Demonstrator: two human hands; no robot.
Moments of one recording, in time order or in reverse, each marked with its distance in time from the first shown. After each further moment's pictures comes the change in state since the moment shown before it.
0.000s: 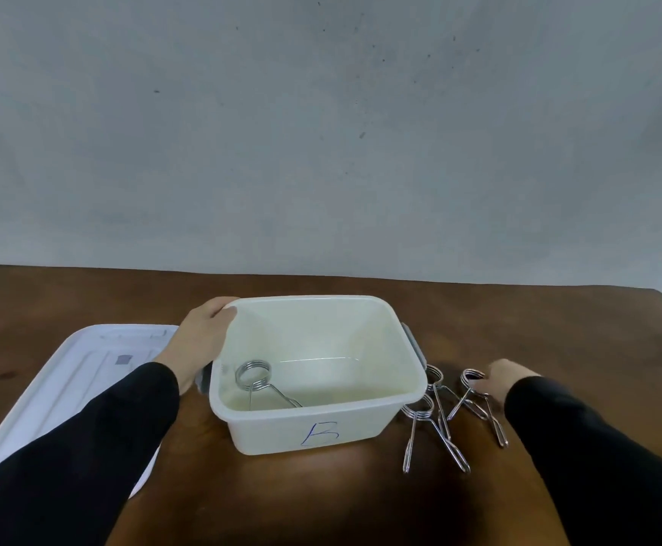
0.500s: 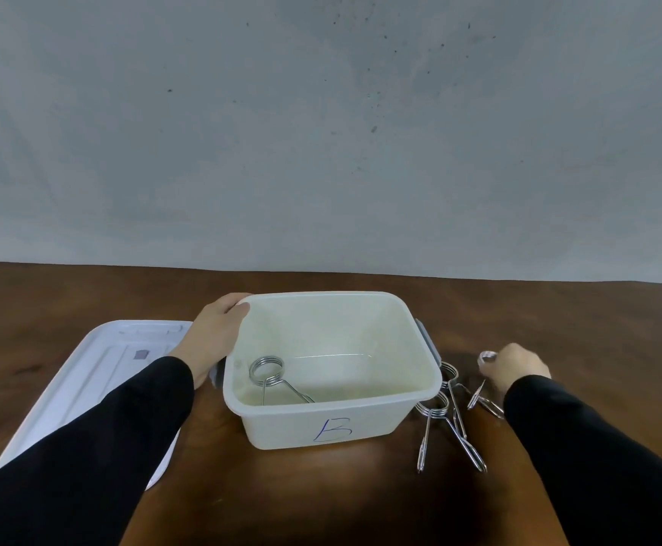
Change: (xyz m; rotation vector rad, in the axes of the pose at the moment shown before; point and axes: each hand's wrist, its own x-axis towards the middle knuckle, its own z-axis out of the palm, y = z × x) left_hand -0.004 0.005 0.001 0.029 0.000 -0.004; right_hand 0.007 -0.013 0.011 0.354 0.221 0.082
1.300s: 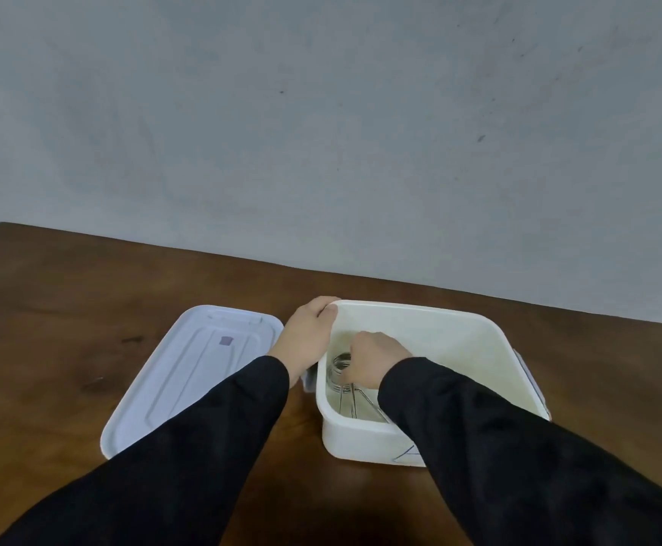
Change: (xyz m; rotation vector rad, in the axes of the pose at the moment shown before) left_hand 0.012 -0.016 -0.005 0.004 -0.036 0.019; right_hand -0.170 -0.258 0.075 -0.248 -0.332 -0.839
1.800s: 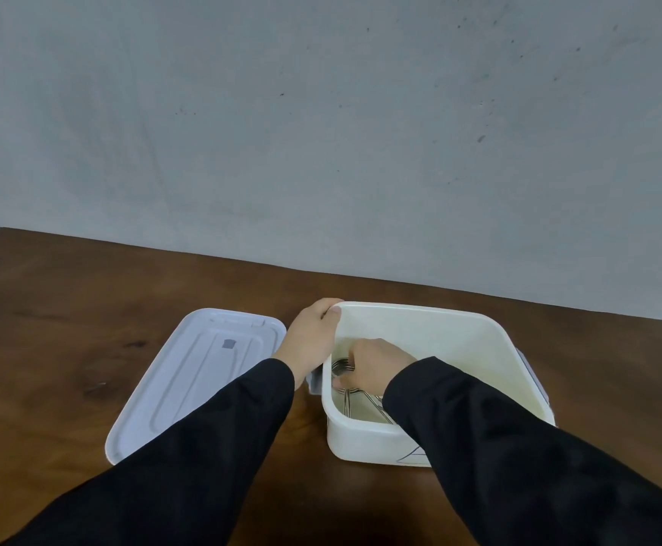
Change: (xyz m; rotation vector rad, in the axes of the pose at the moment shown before) left_hand 0.002 -0.003 0.000 0.036 -0.008 -0.002; right_hand 0.003 0.001 0.012 0.017 0.012 -0.038
